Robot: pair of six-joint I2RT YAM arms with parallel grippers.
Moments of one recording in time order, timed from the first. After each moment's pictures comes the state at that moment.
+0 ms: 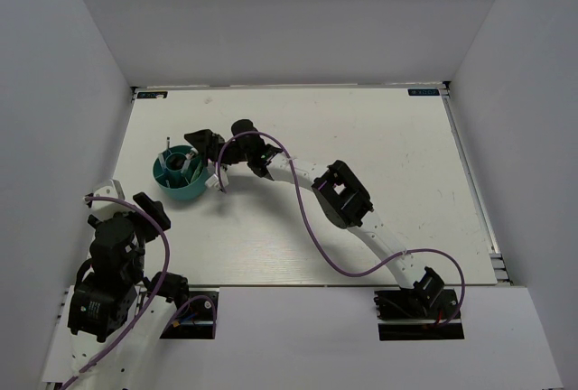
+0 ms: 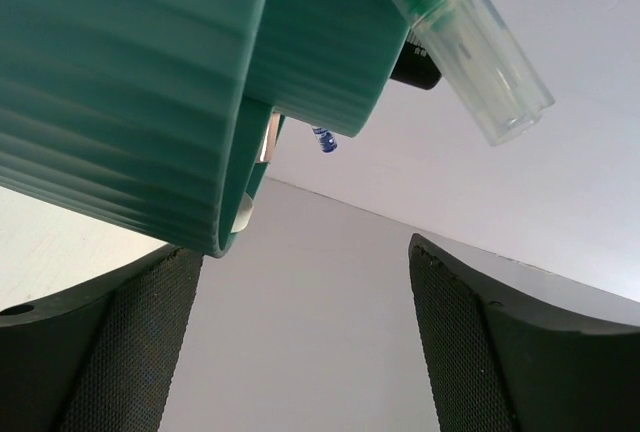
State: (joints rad) left arm -0.24 0.27 0.88 -0.95 -0.49 -0.38; right arm 0.90 2.68 2.19 0.30 -0.67 -2.00
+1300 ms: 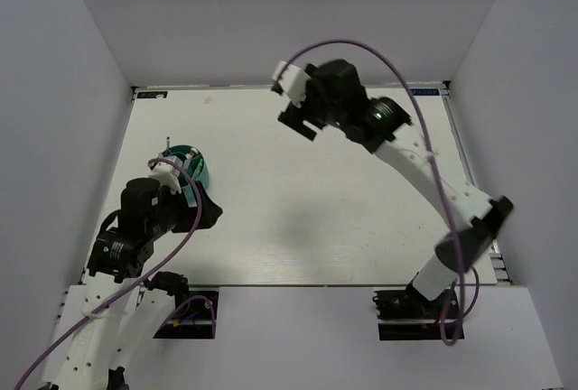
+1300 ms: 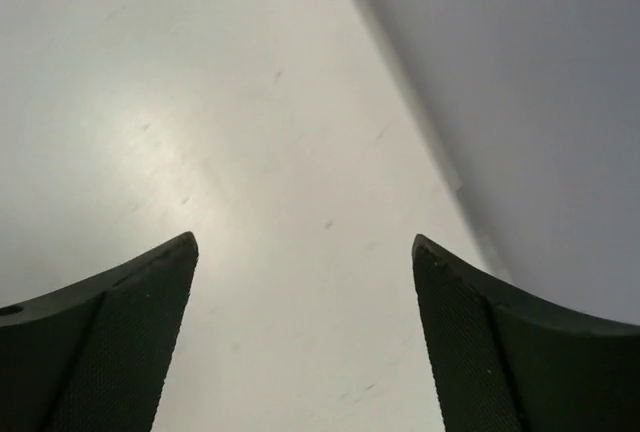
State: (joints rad) left arm -0.24 0.57 0.87 -0.93 0.15 -0.38; right arm 0.80 1.69 1.94 -0.72 0.10 -0.62
